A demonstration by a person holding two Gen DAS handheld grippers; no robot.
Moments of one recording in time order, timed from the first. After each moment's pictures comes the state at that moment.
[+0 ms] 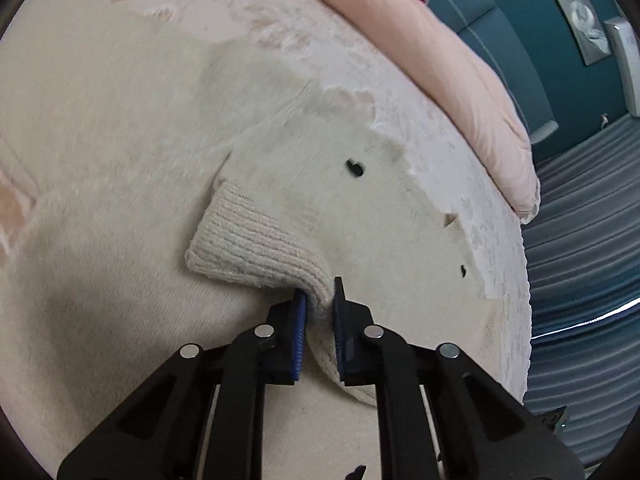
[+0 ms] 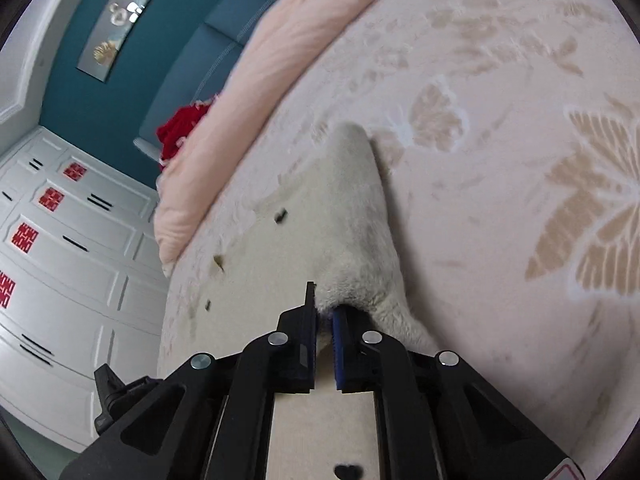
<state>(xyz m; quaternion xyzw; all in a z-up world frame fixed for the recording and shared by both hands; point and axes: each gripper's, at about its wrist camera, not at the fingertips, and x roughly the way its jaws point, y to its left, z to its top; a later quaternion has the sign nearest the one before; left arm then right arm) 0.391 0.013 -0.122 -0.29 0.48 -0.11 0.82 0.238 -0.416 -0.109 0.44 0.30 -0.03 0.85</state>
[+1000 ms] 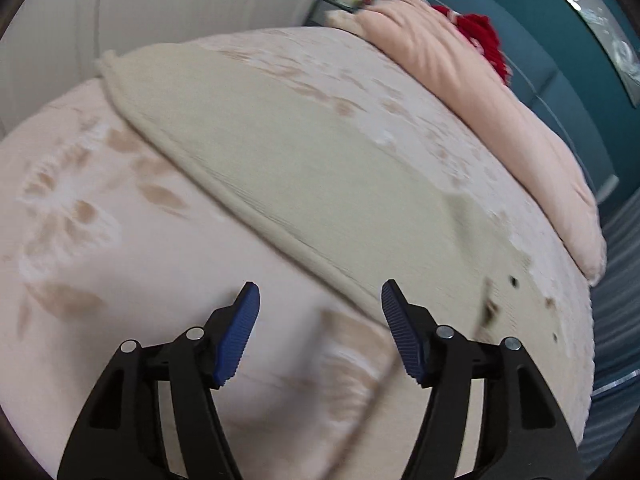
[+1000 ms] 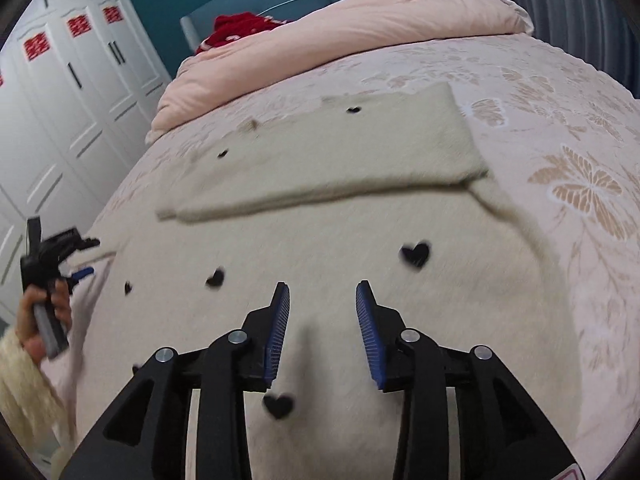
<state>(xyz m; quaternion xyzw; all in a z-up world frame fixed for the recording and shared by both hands) 0.354 0.238 -0.127 -0.27 0.44 0.09 0.85 0.146 -0.259 -0.106 0.16 0.41 -0.02 0.90</state>
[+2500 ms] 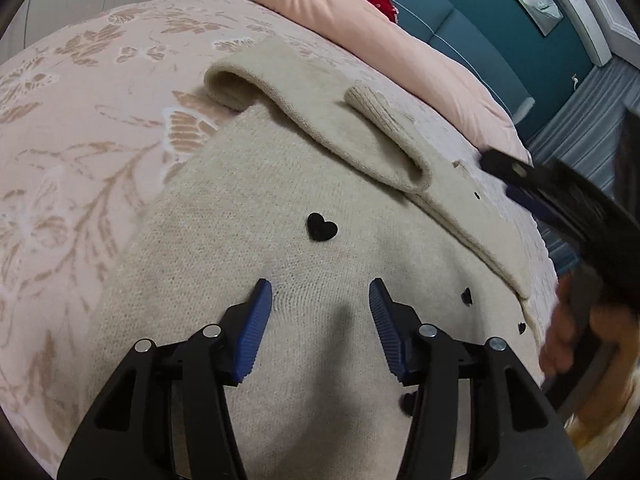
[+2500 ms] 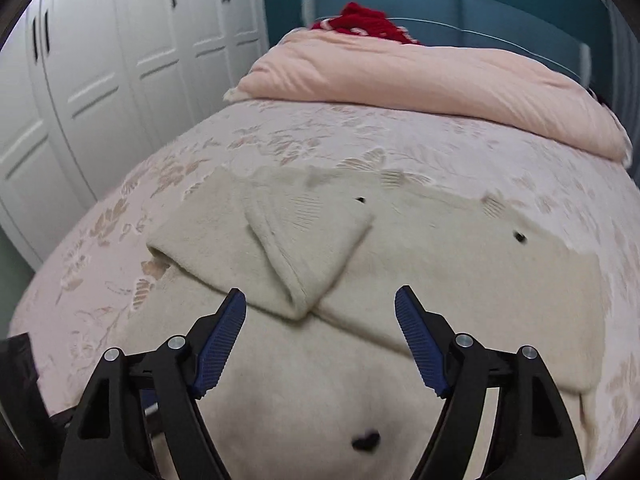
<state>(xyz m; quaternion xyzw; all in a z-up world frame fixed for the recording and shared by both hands) 0.211 0.092 -0.147 -0.23 0.43 -0.11 0.87 0.316 -0.106 -0.063 -0.04 0.41 0.10 0.91</state>
